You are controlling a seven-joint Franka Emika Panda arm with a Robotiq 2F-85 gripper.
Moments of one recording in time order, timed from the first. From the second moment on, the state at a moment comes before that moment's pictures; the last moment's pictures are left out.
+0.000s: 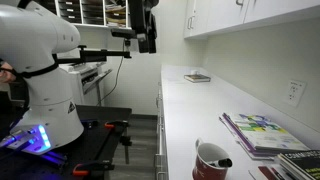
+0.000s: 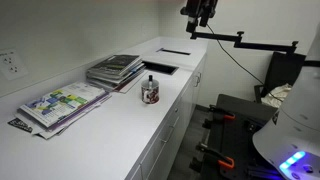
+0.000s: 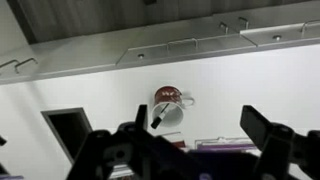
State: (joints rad) arm -0.09 -0.95 0.01 -2.82 -0.08 2.04 0.08
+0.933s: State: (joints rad) arm -0.09 -0.77 0.02 -2.79 -0.06 2.13 0.19
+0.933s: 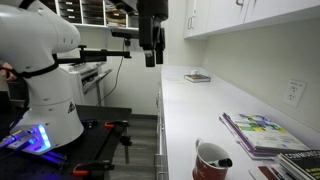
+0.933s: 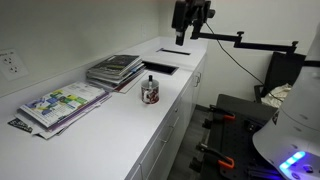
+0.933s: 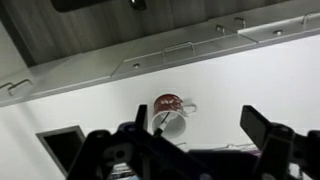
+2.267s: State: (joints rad) arm -0.08 0.29 -0.02 -2.19 0.06 2.43 0.45
